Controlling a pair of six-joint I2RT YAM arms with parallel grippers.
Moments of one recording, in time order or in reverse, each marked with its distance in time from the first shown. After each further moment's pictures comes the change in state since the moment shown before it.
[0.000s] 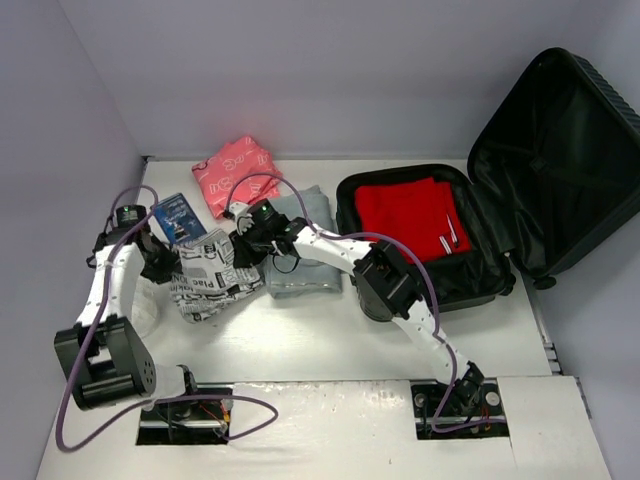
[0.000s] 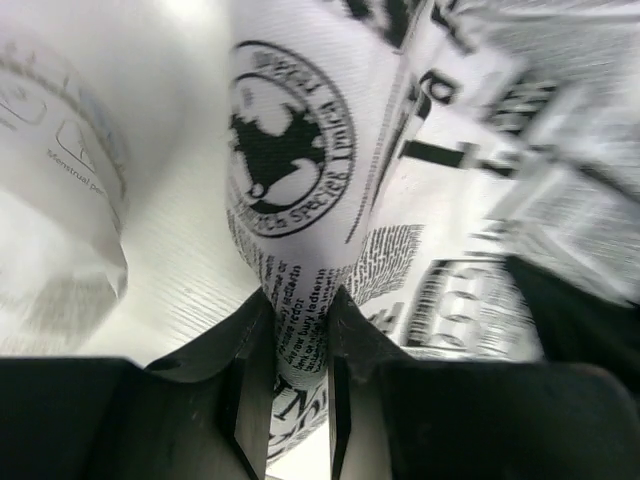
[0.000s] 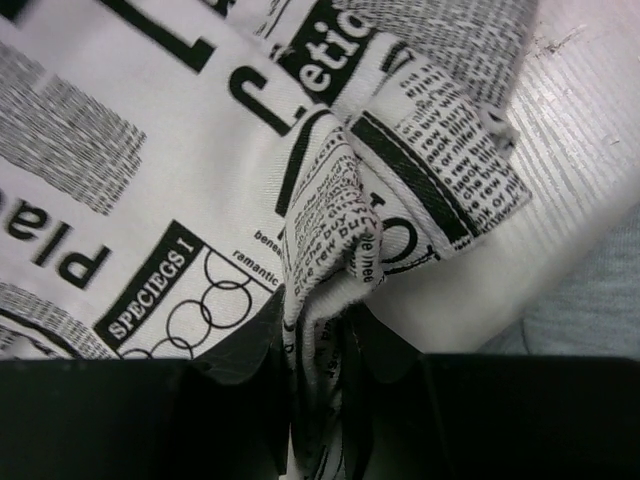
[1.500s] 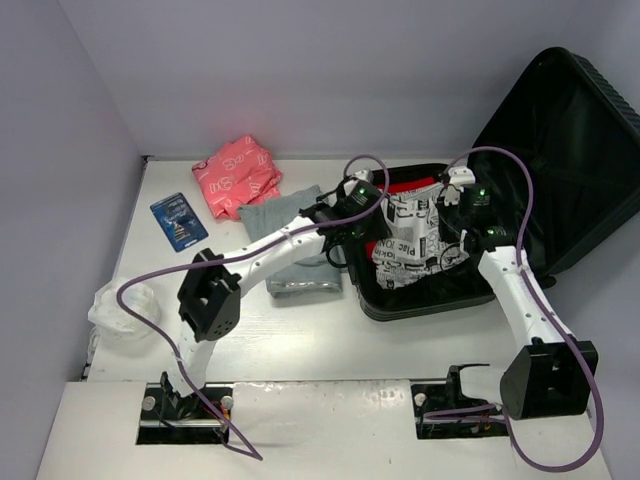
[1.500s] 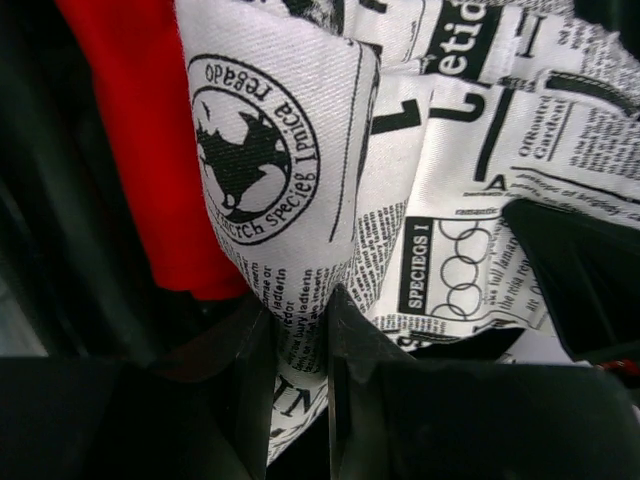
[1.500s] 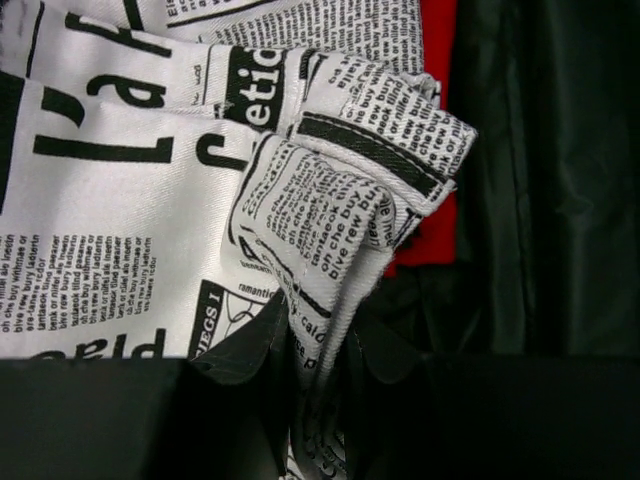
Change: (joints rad) left arm -1.135 0.639 0.864 0.338 -0.078 -0.373; right arm -0.803 -1.212 -0.959 -0.229 0.427 -0.226
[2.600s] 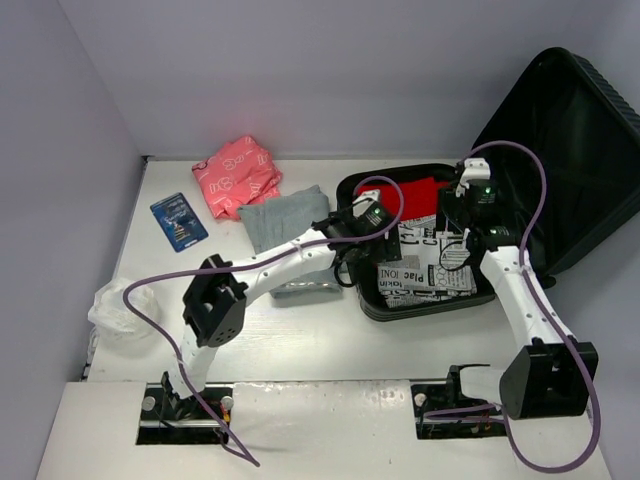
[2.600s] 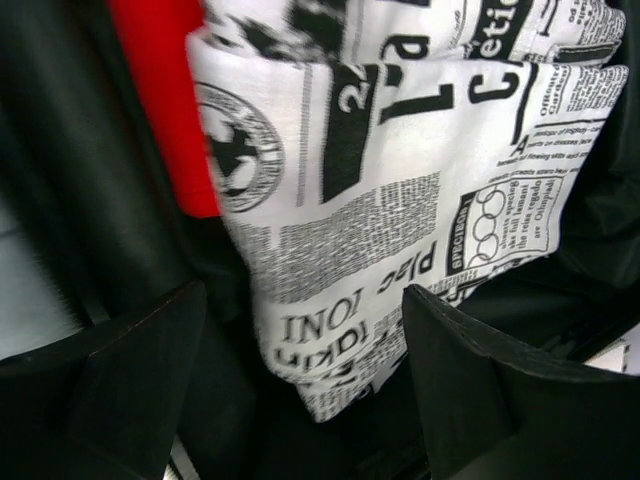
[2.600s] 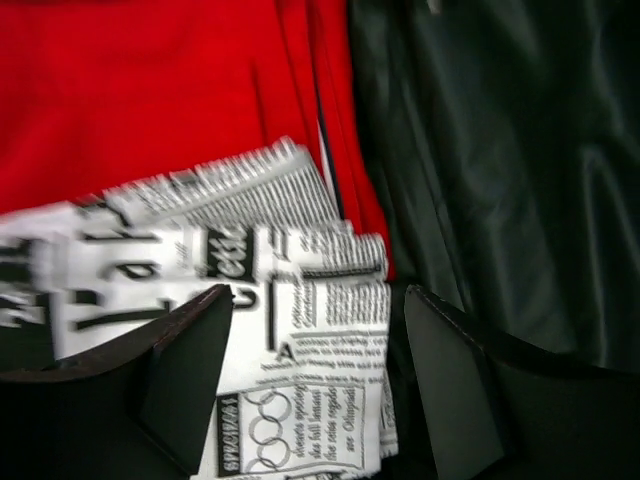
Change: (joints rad) left arm -0.094 0.047 -0.019 -0.102 -0.104 0.029; right arm -0.032 0.017 -0.031 0.092 0.174 0.058
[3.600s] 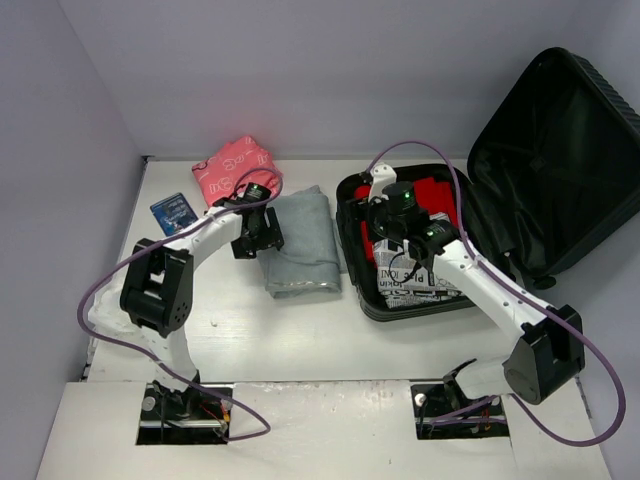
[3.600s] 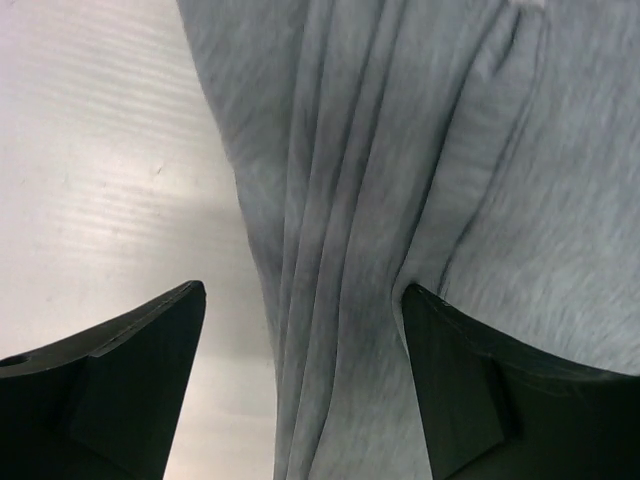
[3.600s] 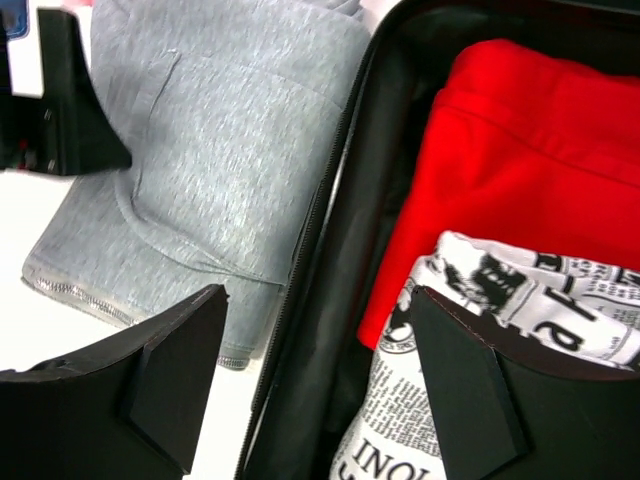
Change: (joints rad) left arm 0.583 -0.232 -0.478 -0.090 0.036 0.257; right arm 0.486 0.102 0.126 0.043 -0.174 0.170
